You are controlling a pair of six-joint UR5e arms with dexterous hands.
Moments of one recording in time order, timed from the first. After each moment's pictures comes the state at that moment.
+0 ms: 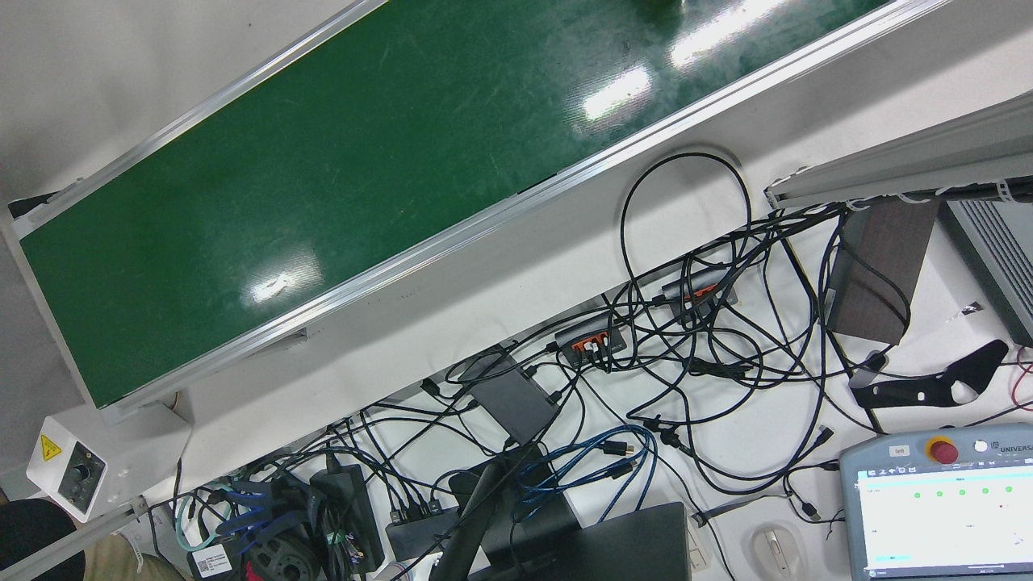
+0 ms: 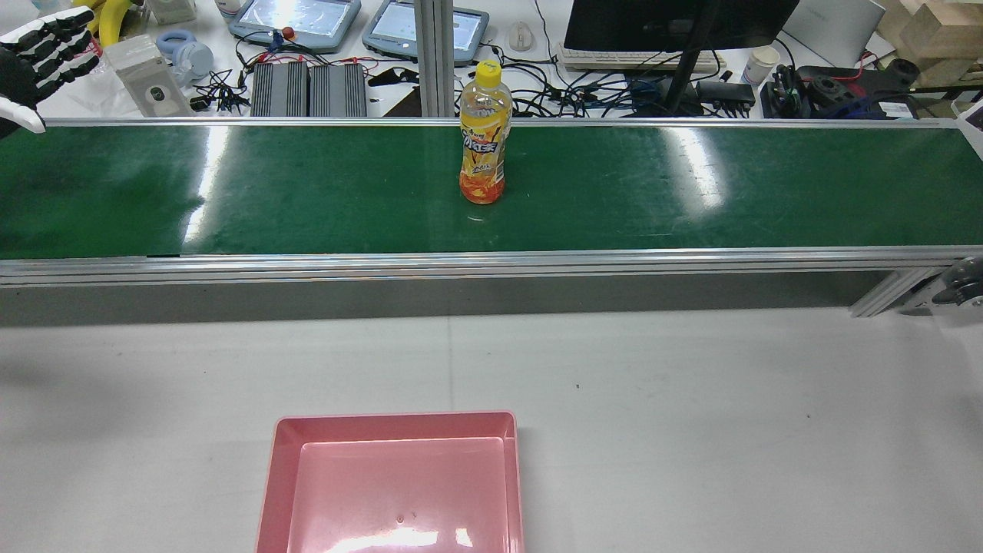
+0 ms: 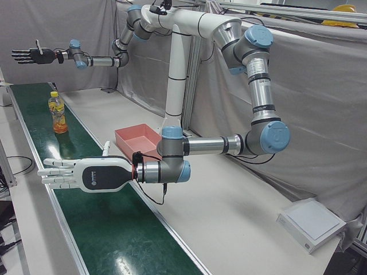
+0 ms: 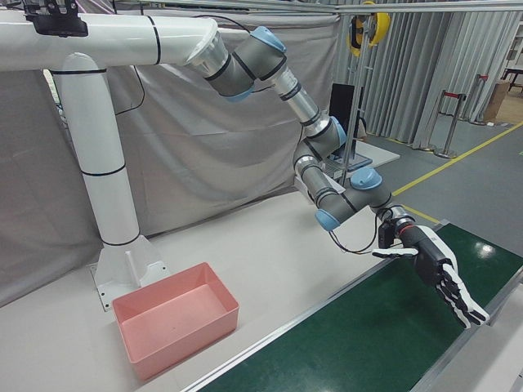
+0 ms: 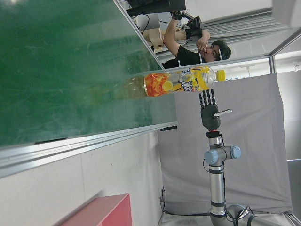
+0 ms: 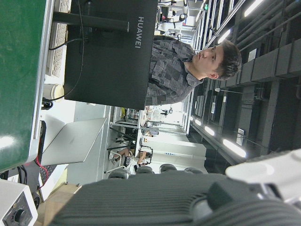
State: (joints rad) left arm -1.22 -1.87 -1.58 -0.05 1.59 0.29; right arm 1.60 -1.57 1.64 -3.27 -1.58 -0.10
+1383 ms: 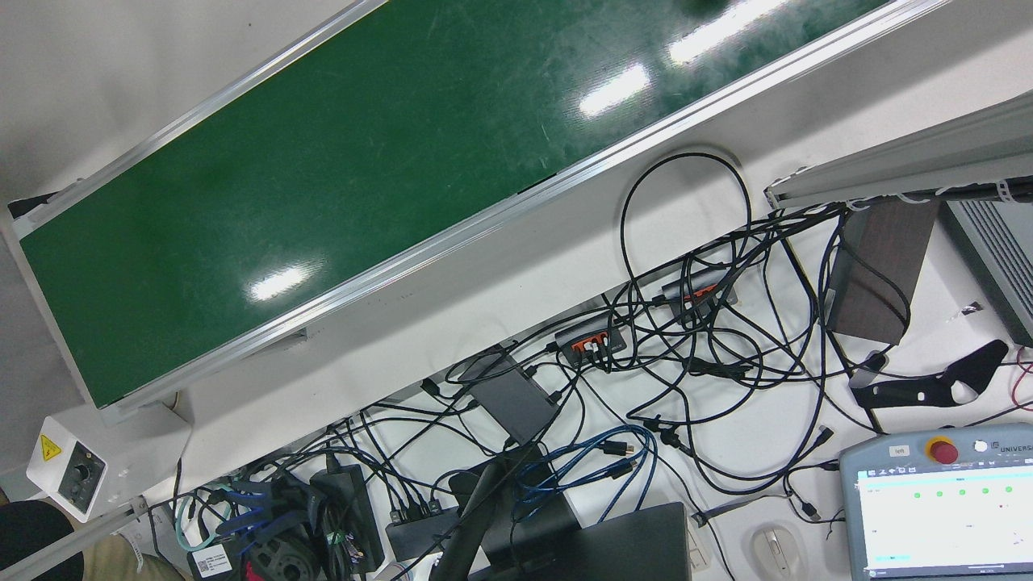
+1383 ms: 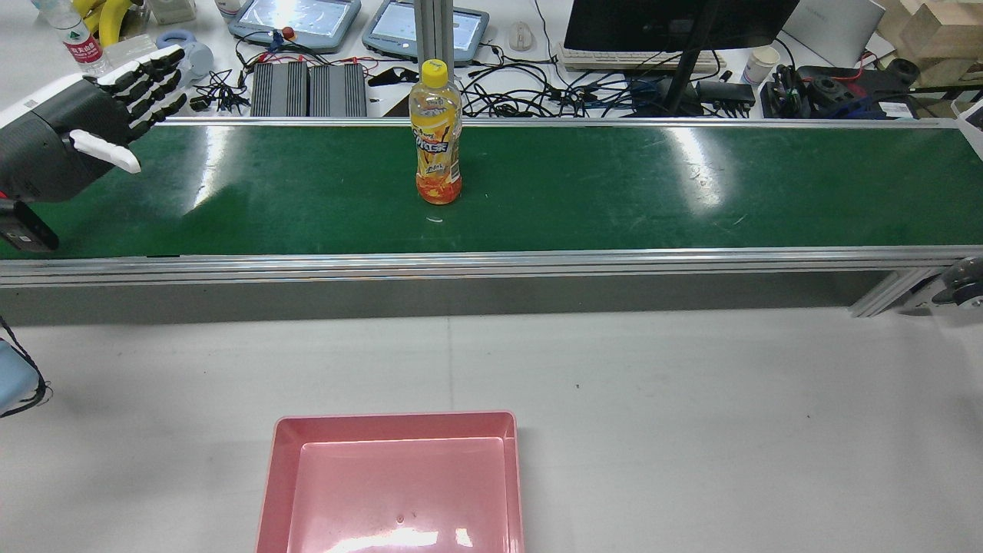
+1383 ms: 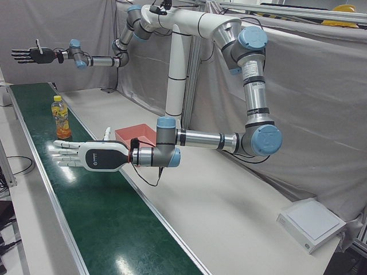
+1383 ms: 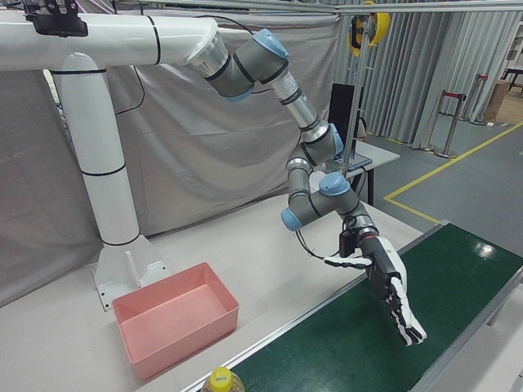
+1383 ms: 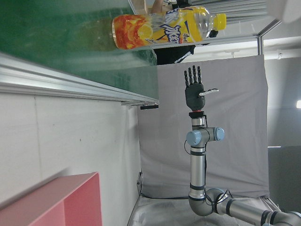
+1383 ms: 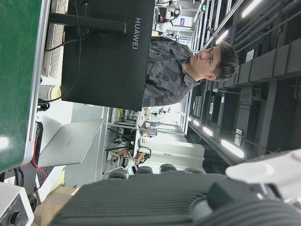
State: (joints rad) left arm -1.03 -1.86 -1.75 0.07 1.46 0.27; right arm 1.60 -1.57 1.65 -3.27 -1.58 -0.10
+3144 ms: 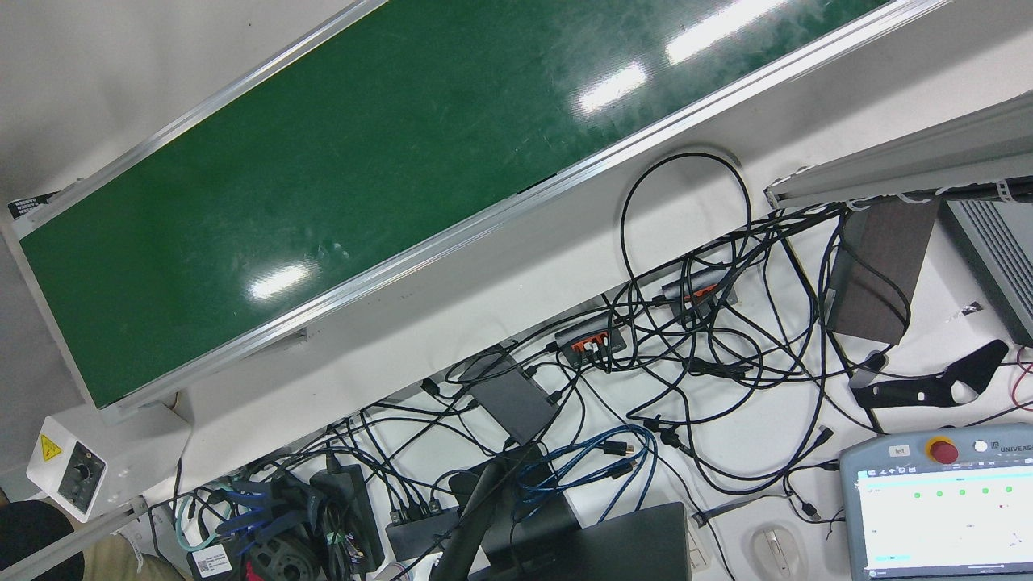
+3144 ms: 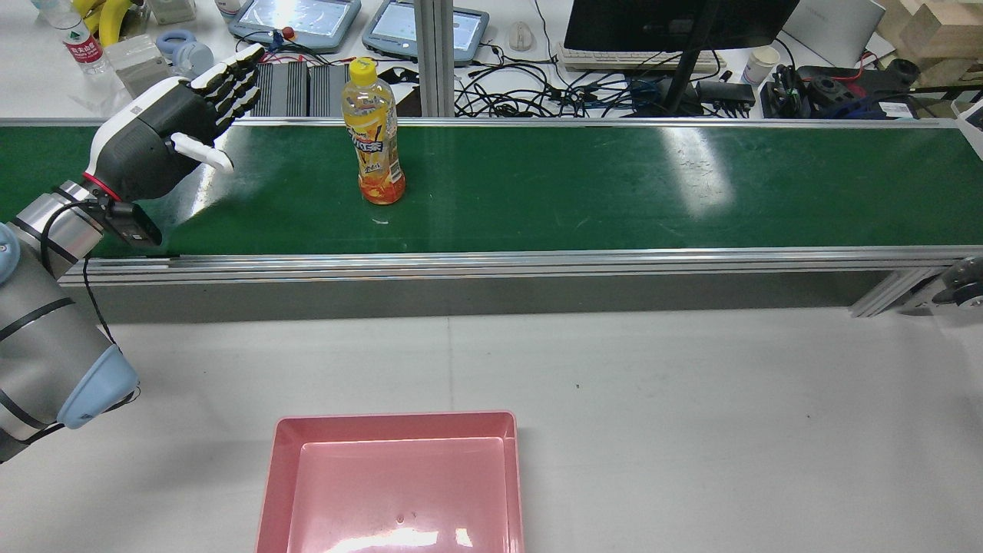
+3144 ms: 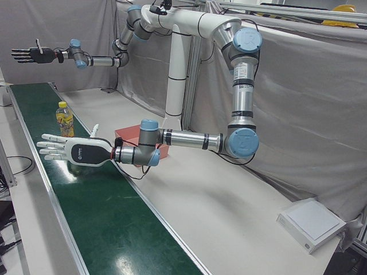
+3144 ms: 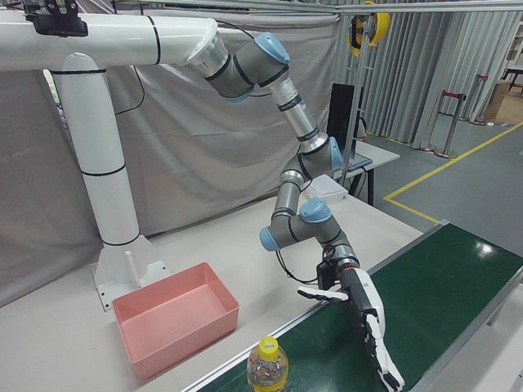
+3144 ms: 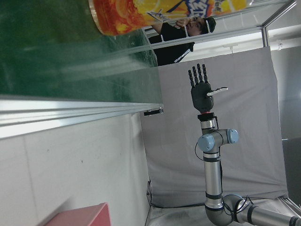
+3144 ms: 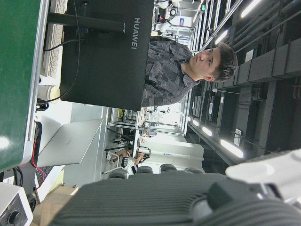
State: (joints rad) left arm -0.91 -2.01 -1.63 0.02 1.32 0.37; right arm 1.60 -1.57 1.65 -3.27 -1.58 -0.10
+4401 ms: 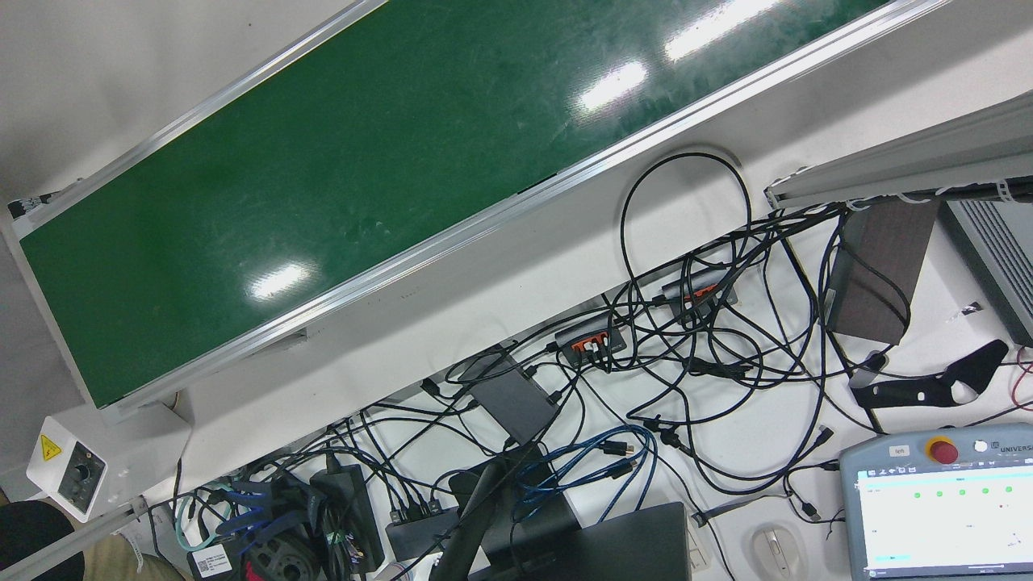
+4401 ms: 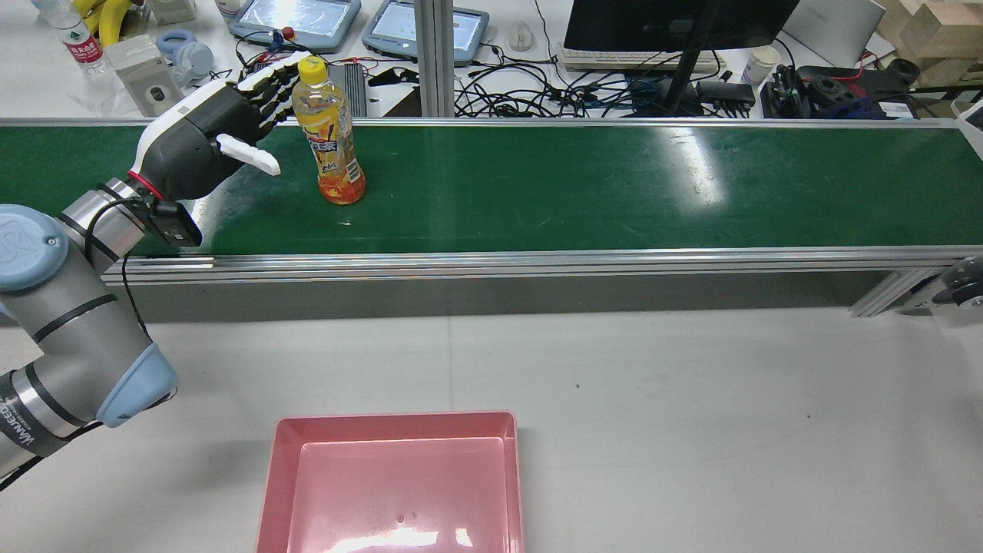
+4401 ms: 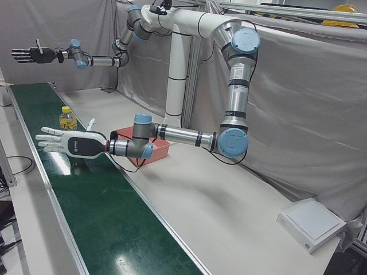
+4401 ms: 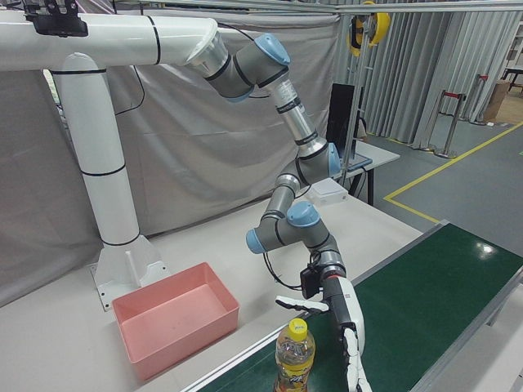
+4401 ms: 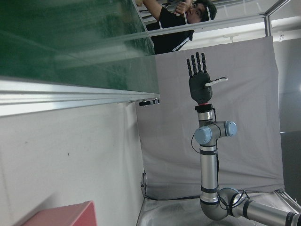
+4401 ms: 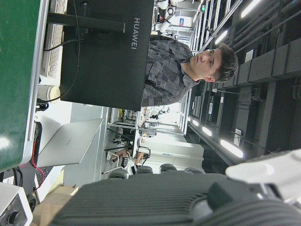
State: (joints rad) left arm -0.87 -2.09 -1.62 0.08 1.33 0.38; right arm 1.60 -1.57 1.65 -3.27 -1.58 -0.10
